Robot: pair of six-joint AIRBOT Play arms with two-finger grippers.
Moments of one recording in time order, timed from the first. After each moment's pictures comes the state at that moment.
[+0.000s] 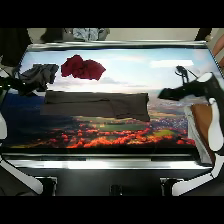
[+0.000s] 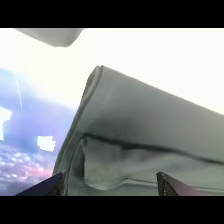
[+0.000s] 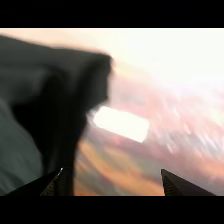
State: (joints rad) left arm 0.36 -1.96 2.02 1.25 -1.37 -1.49; right arm -0.29 -1.78 1.61 -1.01 1.30 1.02
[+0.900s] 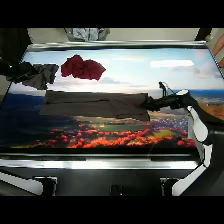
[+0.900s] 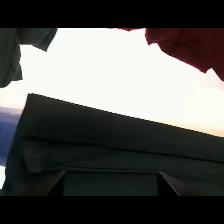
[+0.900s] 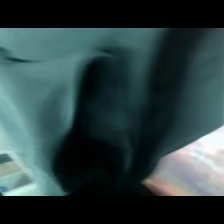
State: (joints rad) left arm 0.28 -1.75 2.04 1.17 -1.42 -1.50; right arm -0.15 -1.94 1.43 -0.56 1.20 0.96
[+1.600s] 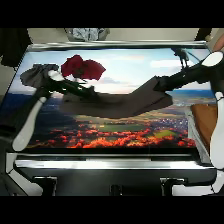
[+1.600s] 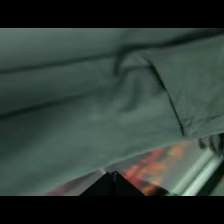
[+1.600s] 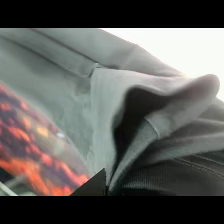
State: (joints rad) left arm -0.22 -1.87 1.71 0.70 -1.27 -1.36; right arm -0.13 -1.59 1.74 -0.95 1.50 1.16
